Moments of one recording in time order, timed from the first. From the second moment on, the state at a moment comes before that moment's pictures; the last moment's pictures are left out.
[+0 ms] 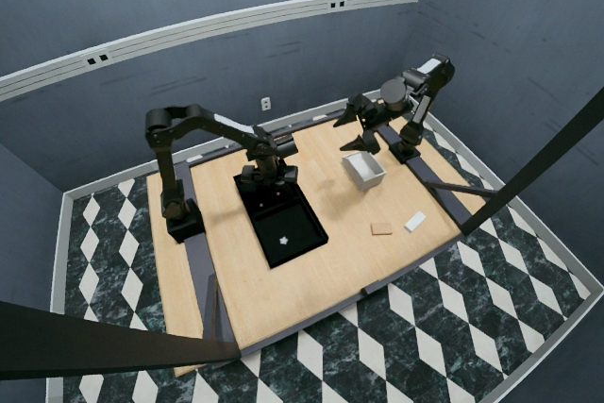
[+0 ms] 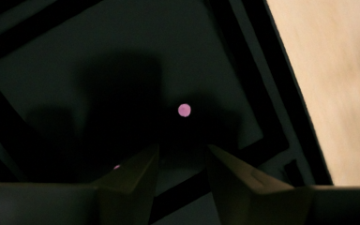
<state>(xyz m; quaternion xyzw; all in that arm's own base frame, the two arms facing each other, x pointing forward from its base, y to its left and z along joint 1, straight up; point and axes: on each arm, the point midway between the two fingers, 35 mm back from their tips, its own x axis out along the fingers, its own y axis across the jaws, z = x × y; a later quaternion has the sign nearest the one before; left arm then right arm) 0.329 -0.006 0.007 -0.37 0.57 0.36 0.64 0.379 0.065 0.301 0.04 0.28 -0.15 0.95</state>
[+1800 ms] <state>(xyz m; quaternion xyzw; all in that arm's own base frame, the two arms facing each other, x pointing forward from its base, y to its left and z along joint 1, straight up) 0.345 0.000 -0.057 -0.47 0.53 0.47 0.53 0.379 0.065 0.301 0.04 0.28 -0.15 0.95</state>
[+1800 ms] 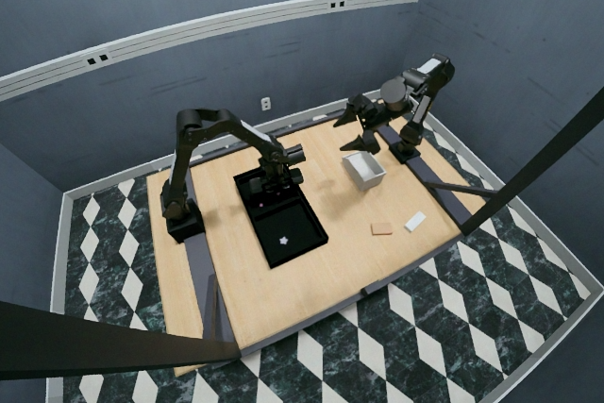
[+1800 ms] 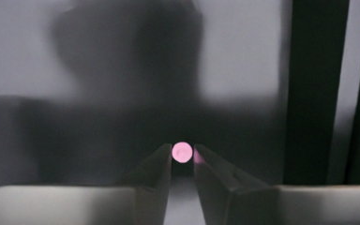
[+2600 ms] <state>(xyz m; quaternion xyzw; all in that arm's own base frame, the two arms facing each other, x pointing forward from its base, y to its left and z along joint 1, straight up) 0.344 0.000 -0.018 -0.47 0.53 0.47 0.53 0.379 0.065 0.301 0.04 0.28 -0.15 0.95</state>
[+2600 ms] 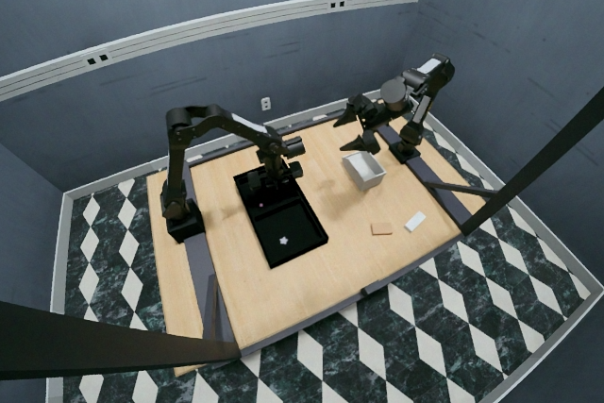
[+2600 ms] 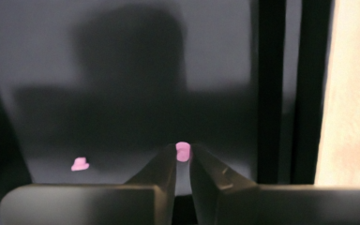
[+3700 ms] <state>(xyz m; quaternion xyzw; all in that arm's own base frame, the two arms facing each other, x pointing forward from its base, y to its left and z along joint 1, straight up) 0.293 -0.184 0.008 -0.47 0.53 0.47 0.53 0.376 0.075 0.299 -0.05 0.34 0.13 0.93</state>
